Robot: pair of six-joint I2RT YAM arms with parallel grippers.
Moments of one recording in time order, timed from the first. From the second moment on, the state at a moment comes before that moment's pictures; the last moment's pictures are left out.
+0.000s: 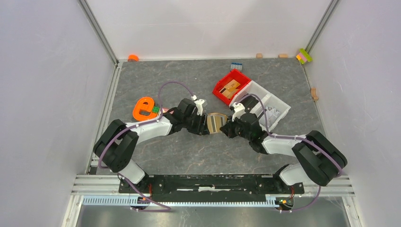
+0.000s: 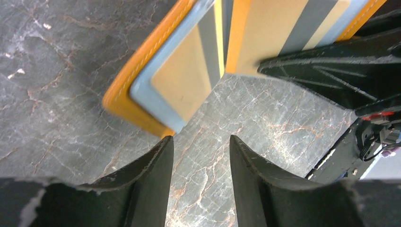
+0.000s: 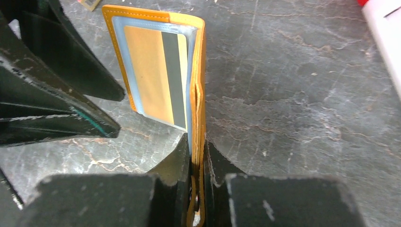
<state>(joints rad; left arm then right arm) -0.68 1.58 0.83 -0.09 0.30 -0.37 0.65 1.41 0.40 0.53 -0.11 0.32</state>
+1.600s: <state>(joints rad) -0.57 1.62 0.71 0.20 0.50 -0.43 0.62 1.45 0.40 0.57 -0.23 0.37</state>
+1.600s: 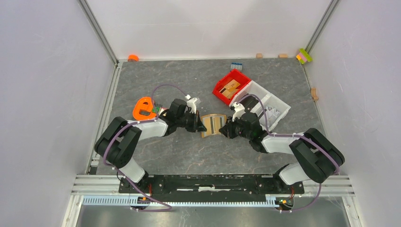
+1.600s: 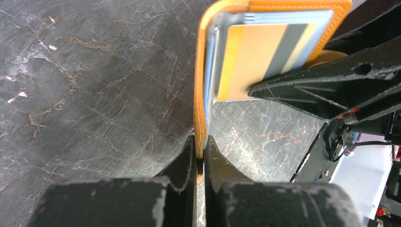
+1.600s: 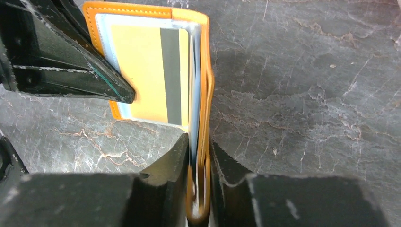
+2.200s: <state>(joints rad) -0.57 1.61 0.71 0.17 0.48 -0.45 0.66 1.08 0.30 0.53 -0.05 0.28</state>
